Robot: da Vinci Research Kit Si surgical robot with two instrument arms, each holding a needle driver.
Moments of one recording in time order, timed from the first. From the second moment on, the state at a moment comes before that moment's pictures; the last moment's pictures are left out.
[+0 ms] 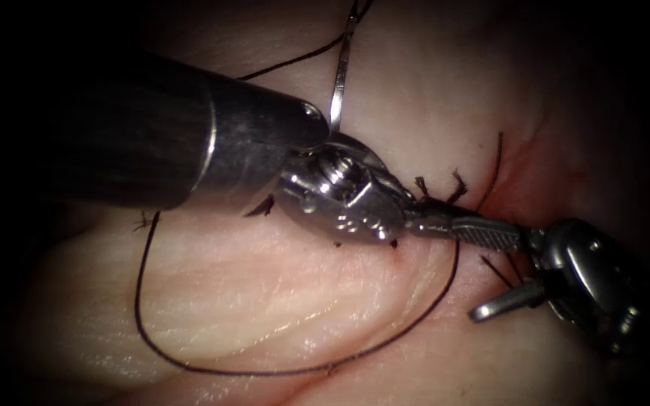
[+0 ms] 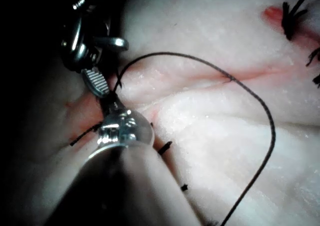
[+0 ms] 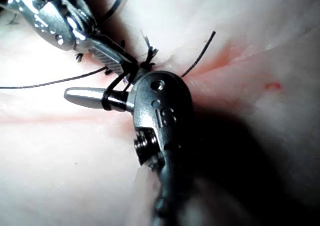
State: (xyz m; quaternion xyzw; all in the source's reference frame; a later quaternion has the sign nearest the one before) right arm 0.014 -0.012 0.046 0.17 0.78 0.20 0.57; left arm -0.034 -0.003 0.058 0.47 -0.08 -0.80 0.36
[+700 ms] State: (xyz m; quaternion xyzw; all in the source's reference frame) right arm 0.013 -0.010 0.047 0.15 0.78 0.24 0.56; left arm -0.034 -0.007 0.057 0.48 -0.06 -0.81 0.33
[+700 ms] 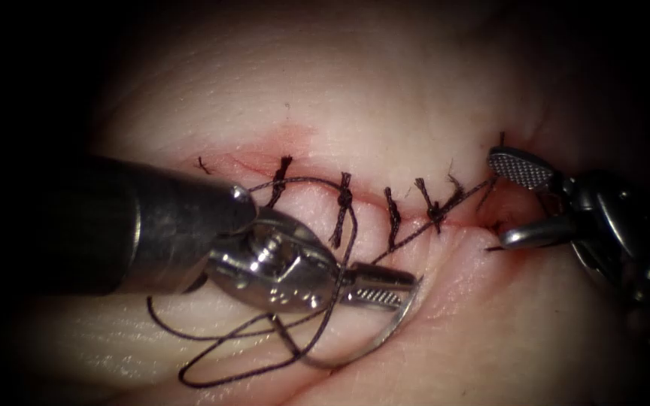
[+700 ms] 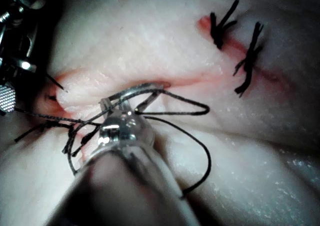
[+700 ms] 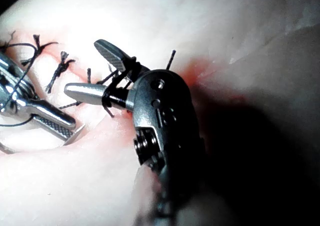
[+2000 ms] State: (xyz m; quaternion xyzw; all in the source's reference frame) right arm 0.012 -0.011 0.047 0.13 0.58 0.46 0.66; left arm -0.036 -0.008 0.051 0.48 -0.11 -0.84 0.24
